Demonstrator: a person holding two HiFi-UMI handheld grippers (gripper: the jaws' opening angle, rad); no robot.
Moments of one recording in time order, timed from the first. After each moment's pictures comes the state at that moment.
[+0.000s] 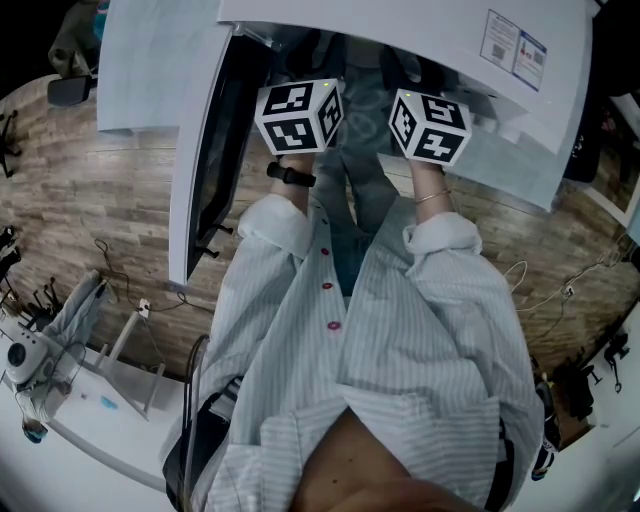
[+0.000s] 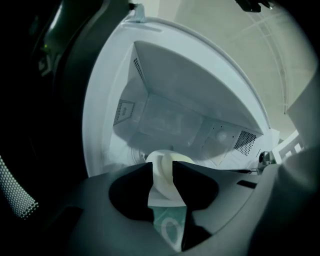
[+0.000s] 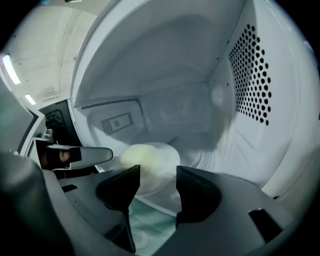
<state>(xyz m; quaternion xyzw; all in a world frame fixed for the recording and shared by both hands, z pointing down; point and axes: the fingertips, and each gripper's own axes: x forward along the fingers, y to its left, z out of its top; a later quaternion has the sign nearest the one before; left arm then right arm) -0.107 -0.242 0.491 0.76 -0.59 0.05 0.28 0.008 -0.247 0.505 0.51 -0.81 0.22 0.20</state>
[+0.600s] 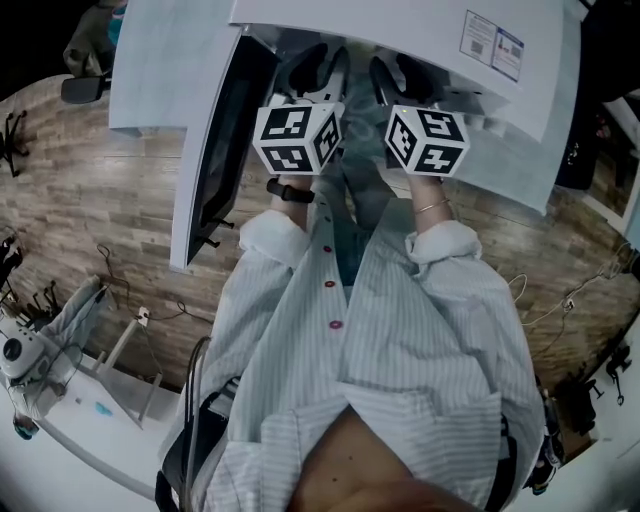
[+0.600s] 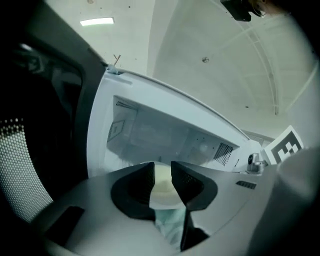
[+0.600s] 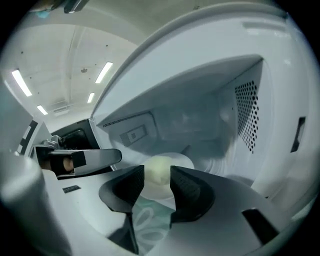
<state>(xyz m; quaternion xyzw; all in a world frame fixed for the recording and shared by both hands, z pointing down) -0.093 -0.217 0.443 0.78 -0.57 0.02 0.24 -0.007 -0.226 0.465 0.46 -0.85 0.23 0.15</state>
